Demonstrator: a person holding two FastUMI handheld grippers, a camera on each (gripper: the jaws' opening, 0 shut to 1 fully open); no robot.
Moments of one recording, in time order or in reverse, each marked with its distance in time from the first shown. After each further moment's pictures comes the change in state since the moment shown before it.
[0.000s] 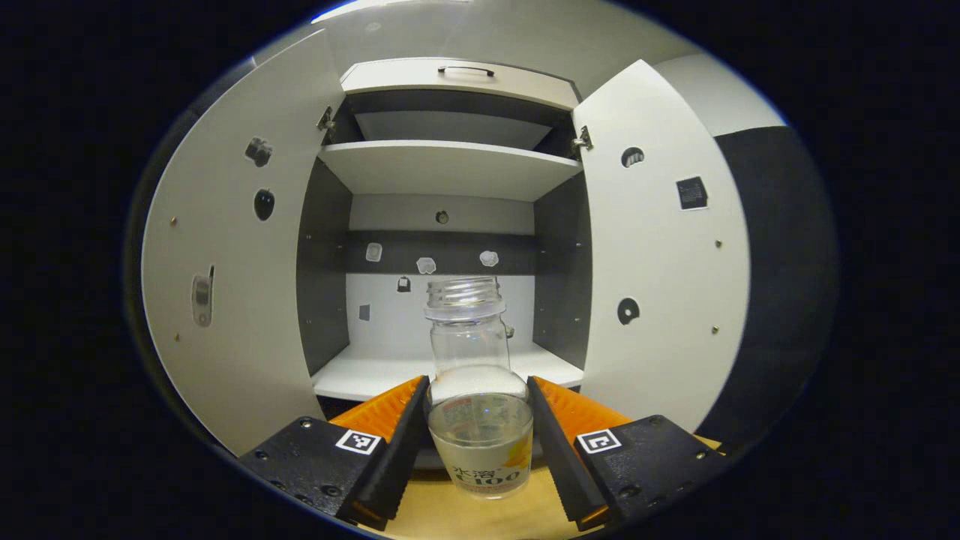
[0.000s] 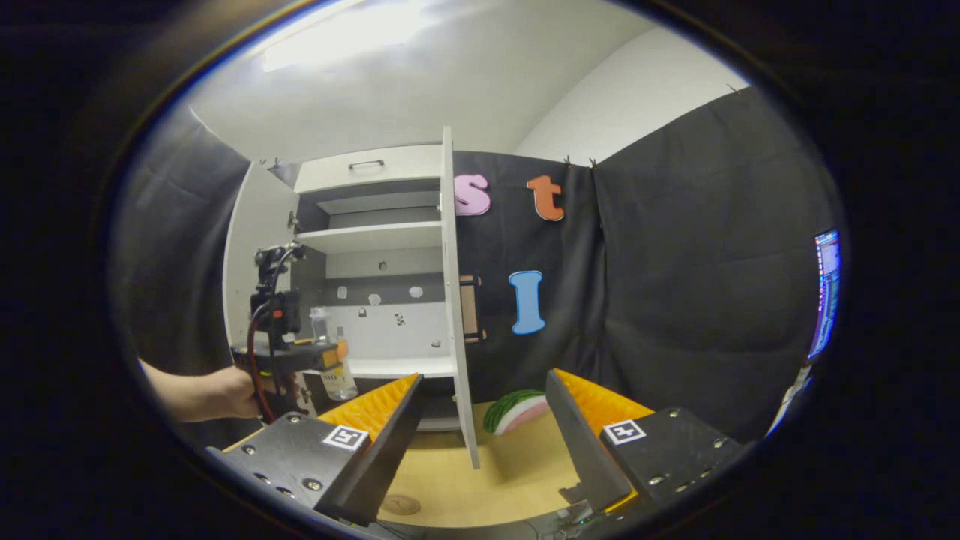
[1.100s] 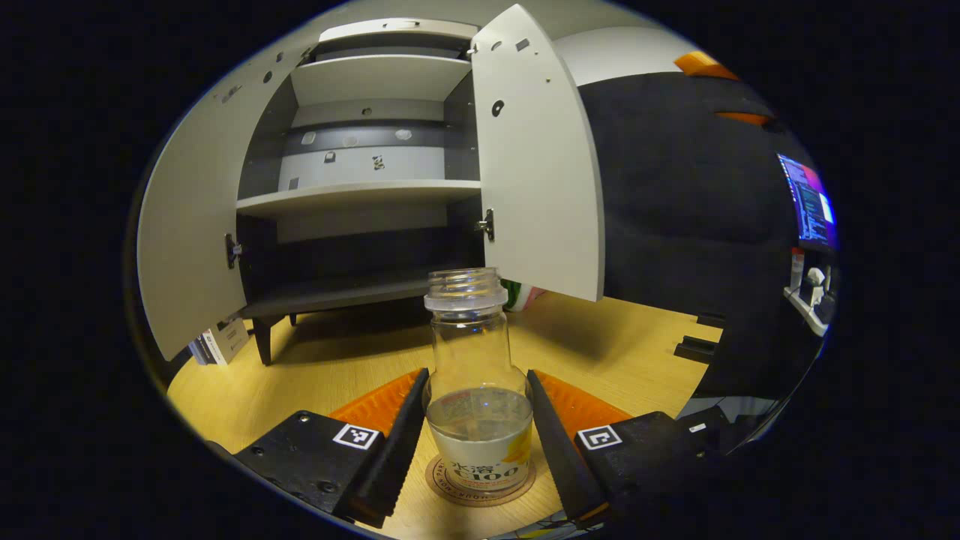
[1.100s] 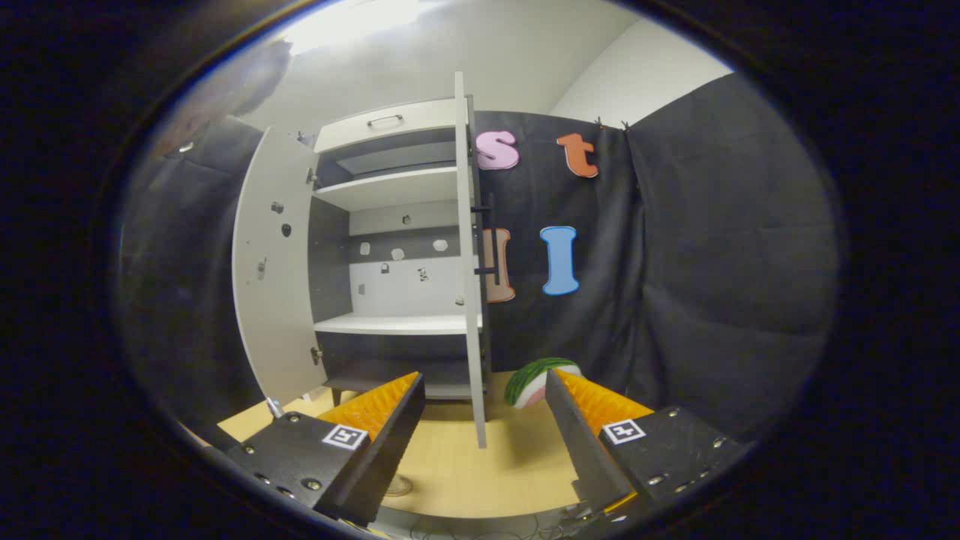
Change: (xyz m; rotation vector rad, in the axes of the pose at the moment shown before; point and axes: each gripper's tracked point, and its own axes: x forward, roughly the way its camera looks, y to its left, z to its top) left arm -0.097 -0.077 -0.311 0.131 0.154 -0.265; right arm 0.059 0.014 -0.101 0.008 0.140 0.179
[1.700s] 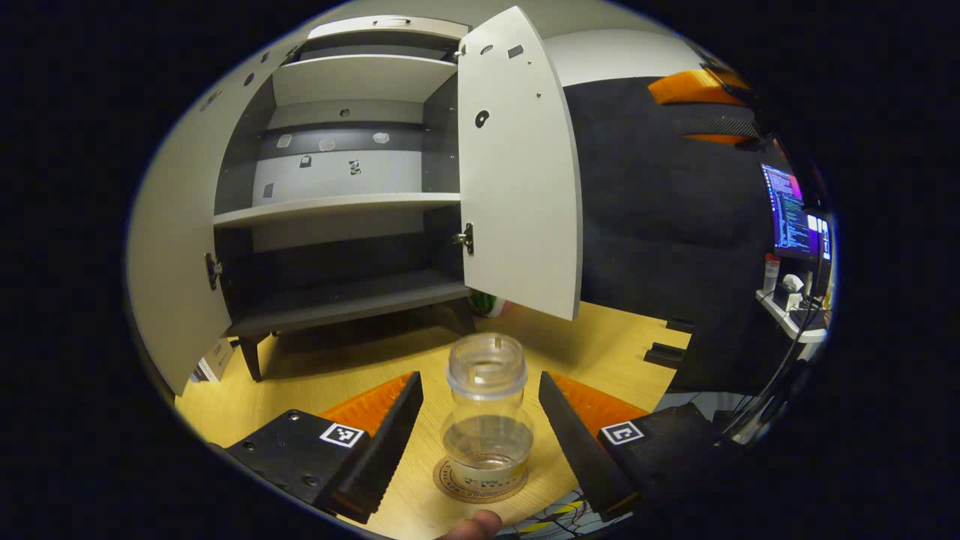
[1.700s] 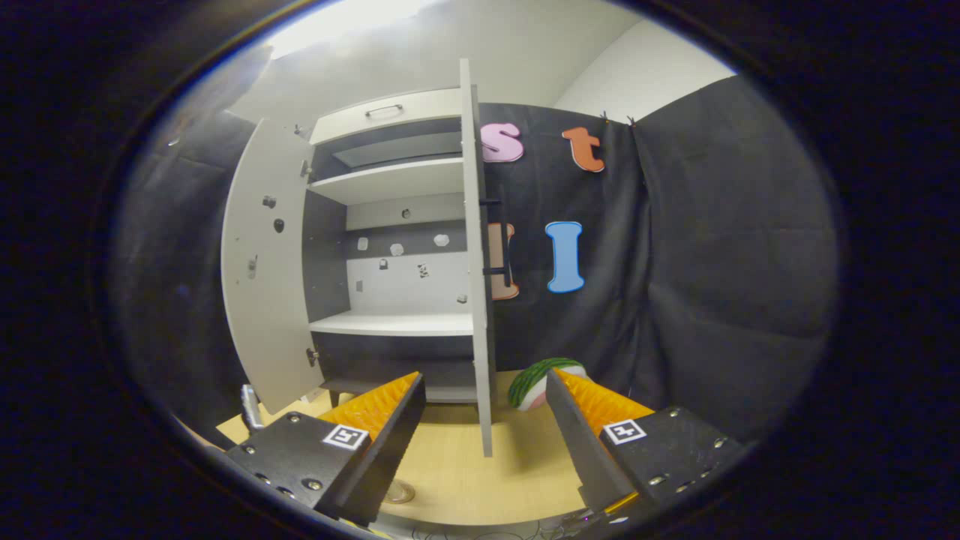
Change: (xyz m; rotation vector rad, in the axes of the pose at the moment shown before) left arm -0.018 0.010 0.046 -0.019 0.054 -0.122; right arm 0.036 -0.020 0.020 -0.013 0.012 -0.081
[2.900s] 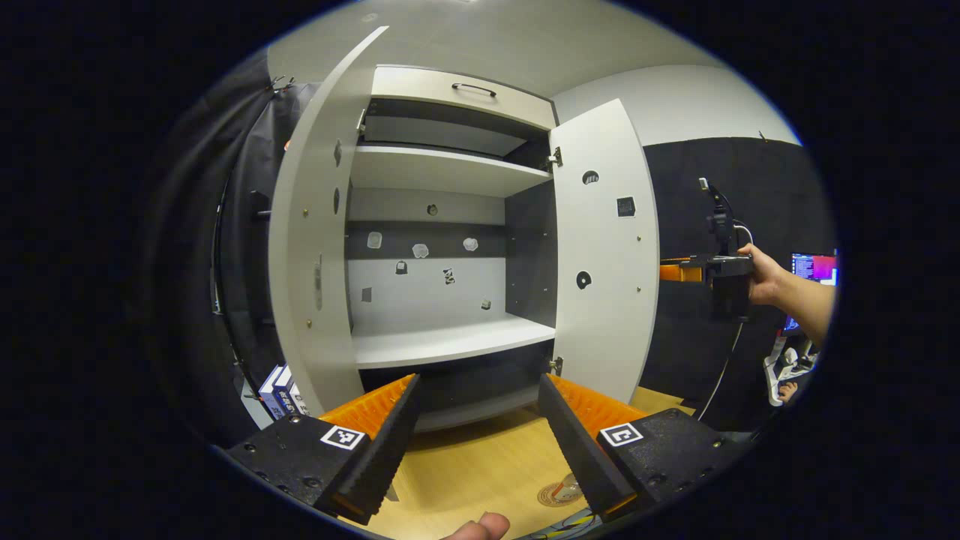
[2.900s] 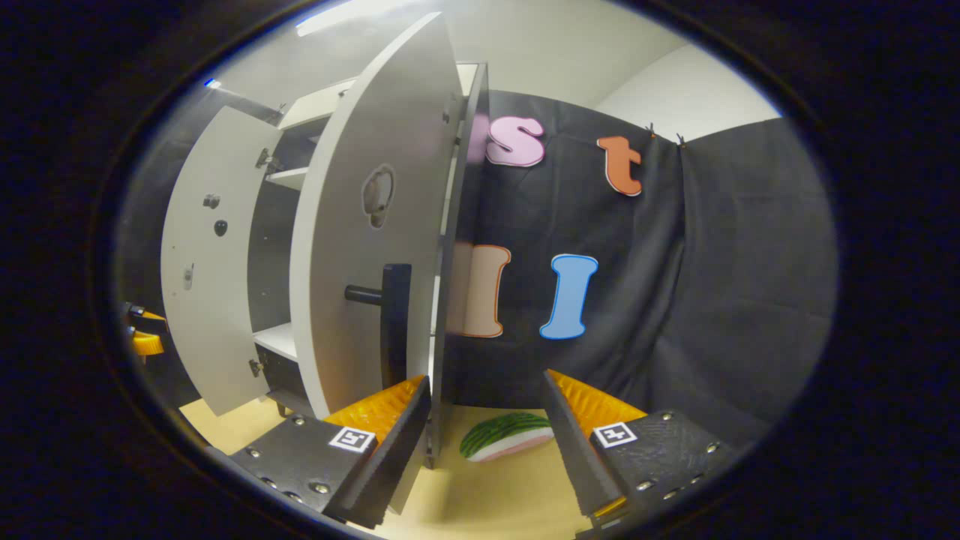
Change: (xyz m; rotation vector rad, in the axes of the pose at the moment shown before) left arm -0.156 0.164 0.232 -0.072 -0.140 0.174; right arm 0.177 -0.028 0.108 -0.142 0.041 0.103
